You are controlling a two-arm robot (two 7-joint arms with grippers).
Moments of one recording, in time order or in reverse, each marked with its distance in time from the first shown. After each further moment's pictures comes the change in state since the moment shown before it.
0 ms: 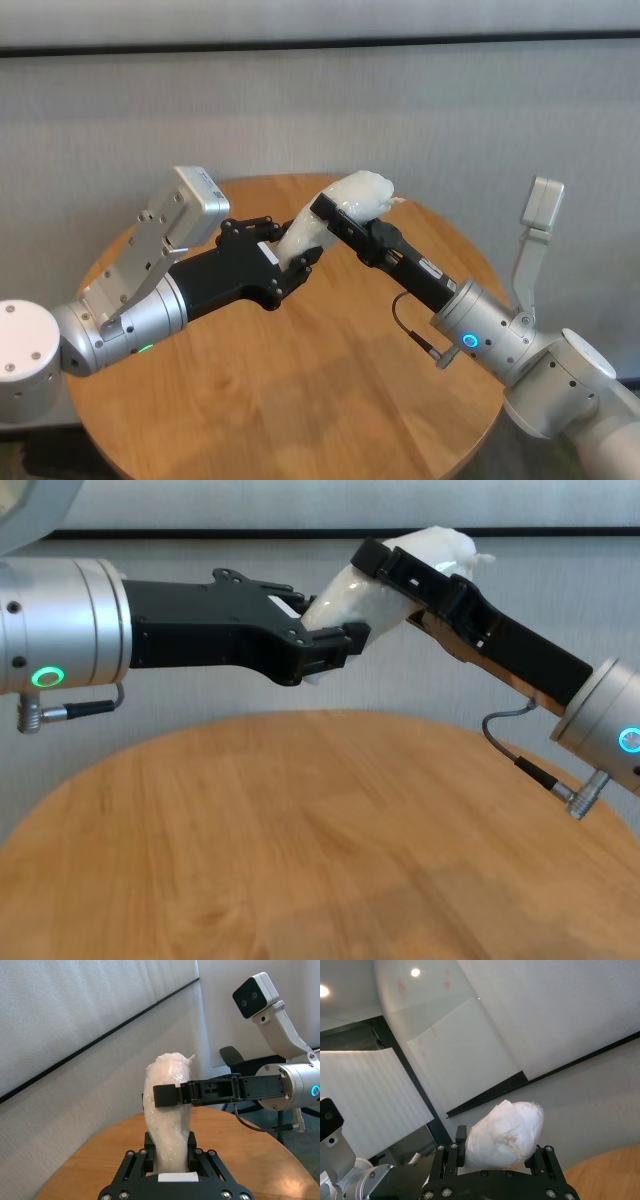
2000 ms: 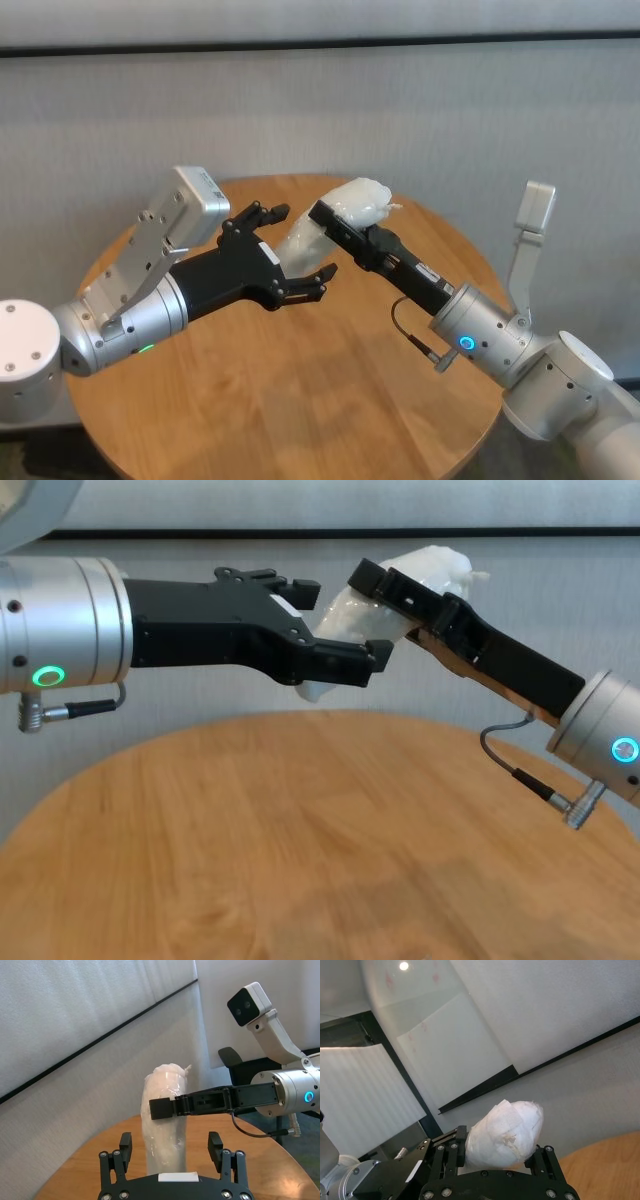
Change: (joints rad) left arm 0.003 0.002 -0.003 -0.003 -0.007 -0.003 -0.005; right arm 0.005 -0.005 -0.003 0.023 -0.011 0.004 -0.023
